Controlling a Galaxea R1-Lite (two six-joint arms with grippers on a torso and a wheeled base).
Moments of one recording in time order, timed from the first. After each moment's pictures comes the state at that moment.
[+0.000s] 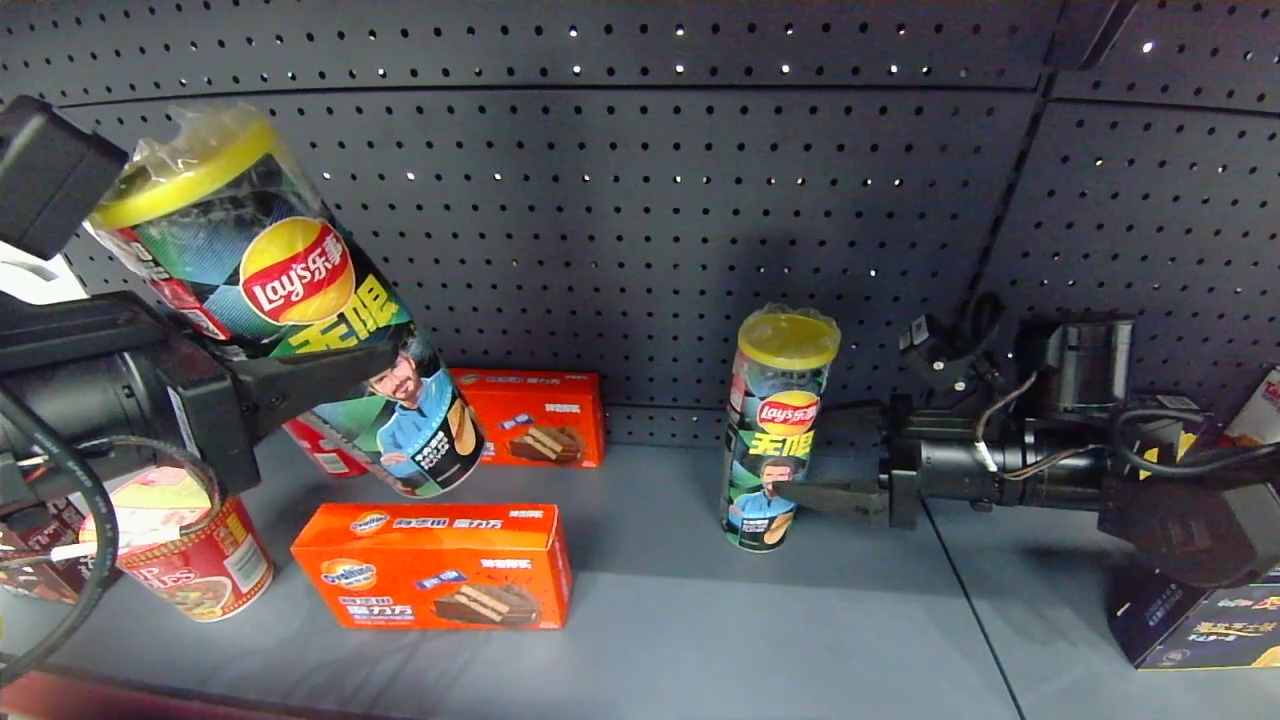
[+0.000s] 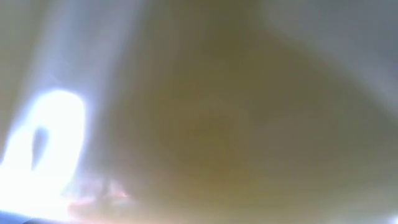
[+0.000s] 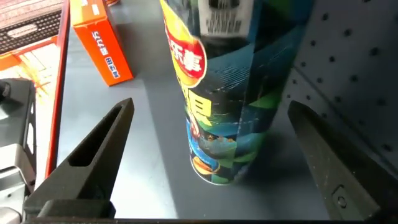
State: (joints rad) left arm -0.32 1.20 -0.85 -0.20 -0.23 0.10; right arm 0.37 1.79 -0.86 -0.64 0.79 -0.23
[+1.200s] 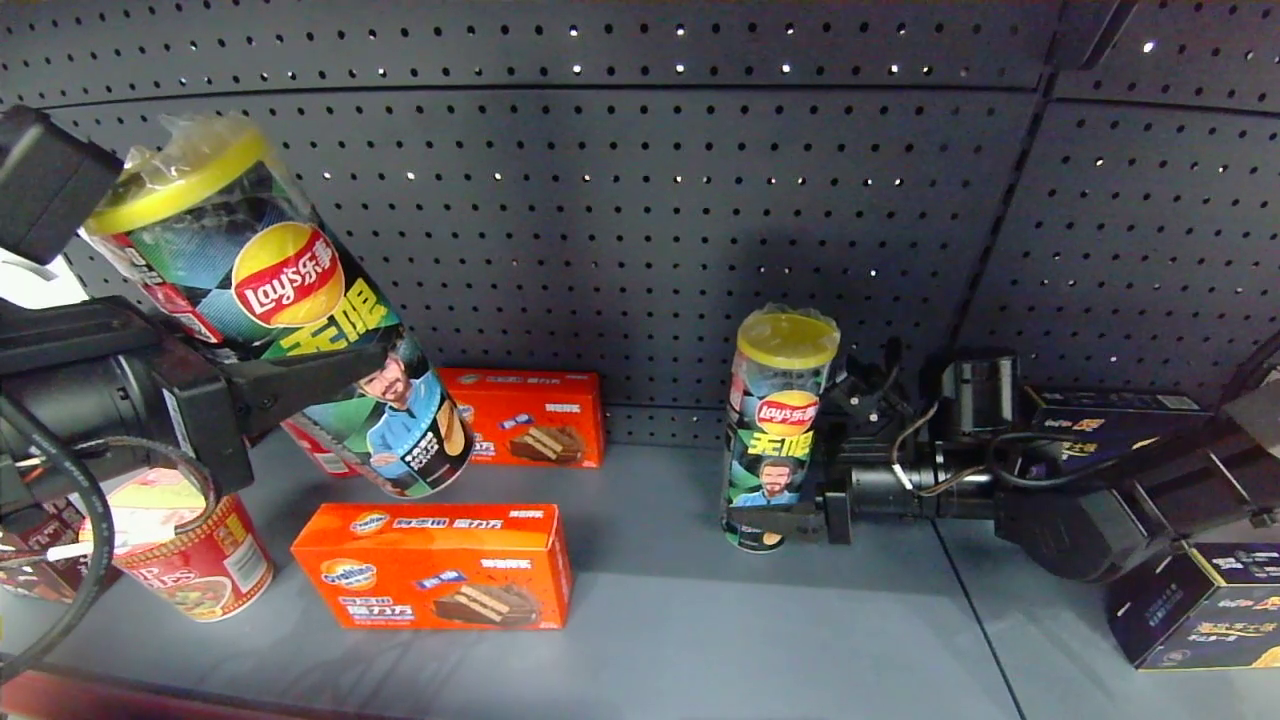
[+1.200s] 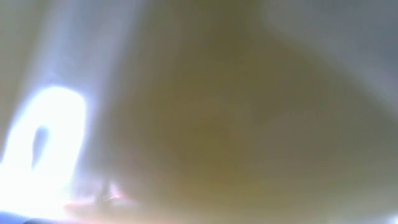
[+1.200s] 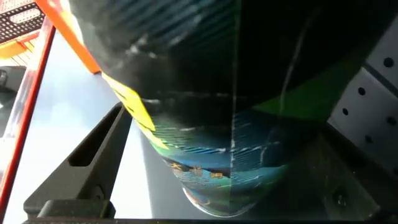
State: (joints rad) left arm -0.29 1.20 -0.84 -0.20 -0.23 0.10; right arm 0.41 1.97 -0.94 -0.70 0.81 -0.23
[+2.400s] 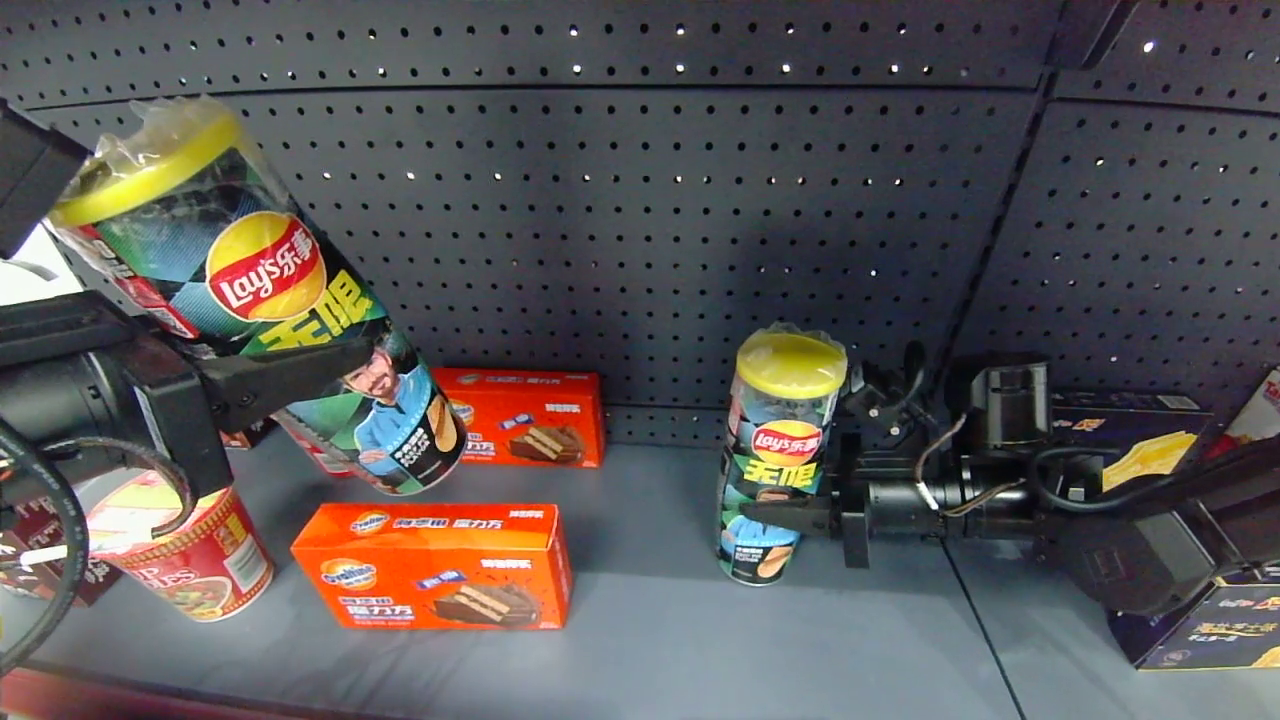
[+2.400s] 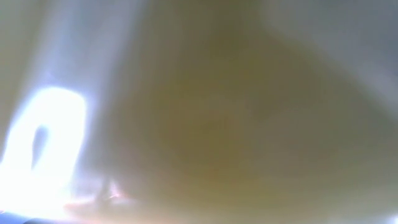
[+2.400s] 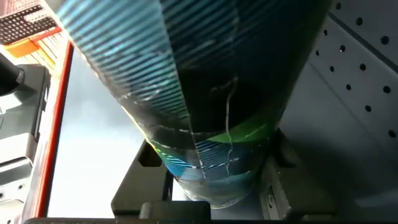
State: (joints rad) left arm -0.29 1.18 -0.84 -0.20 -0.23 0.10; right arm 0.44 1.87 -0.84 -0.70 0.79 -0.22
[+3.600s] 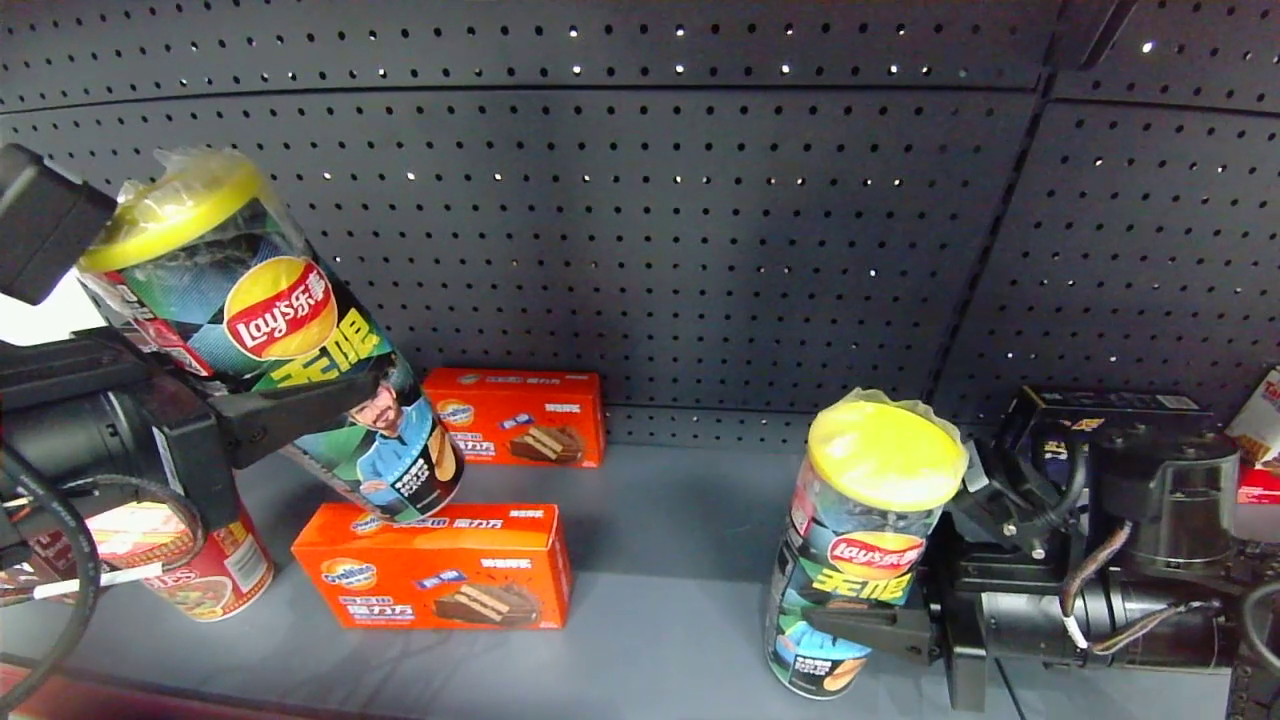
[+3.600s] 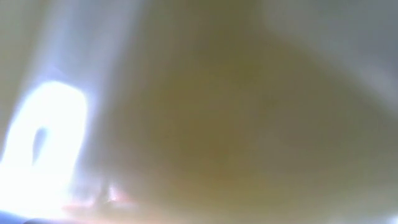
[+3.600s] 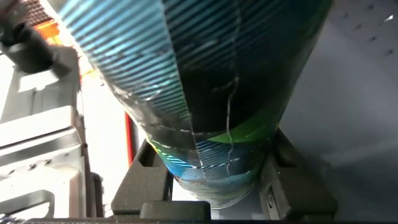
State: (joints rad) left arm -0.29 1.17 -0.79 -0.19 -0.22 0.11; right arm 0.51 1.60 -0.45 -0.81 0.71 -0.23
